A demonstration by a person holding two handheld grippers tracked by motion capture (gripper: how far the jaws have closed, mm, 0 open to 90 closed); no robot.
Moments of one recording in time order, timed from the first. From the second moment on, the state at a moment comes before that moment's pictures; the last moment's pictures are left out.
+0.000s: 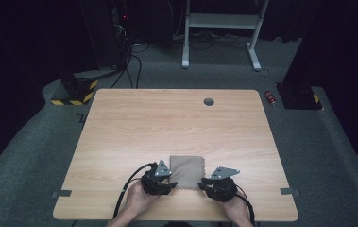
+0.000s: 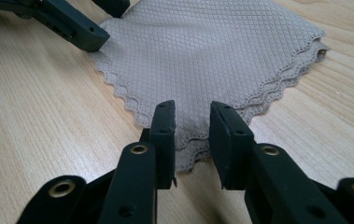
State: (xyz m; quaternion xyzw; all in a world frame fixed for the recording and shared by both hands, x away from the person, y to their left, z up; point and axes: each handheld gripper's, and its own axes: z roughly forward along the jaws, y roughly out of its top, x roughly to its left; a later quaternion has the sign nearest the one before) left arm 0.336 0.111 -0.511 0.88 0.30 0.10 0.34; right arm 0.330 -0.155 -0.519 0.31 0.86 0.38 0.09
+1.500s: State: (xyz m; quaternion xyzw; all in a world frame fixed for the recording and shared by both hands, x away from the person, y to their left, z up) left arm 0.421 0.113 -0.508 0.84 0.42 0.10 0.33; right arm 0.417 -0.136 -0.513 0.40 0.84 0.34 0.12
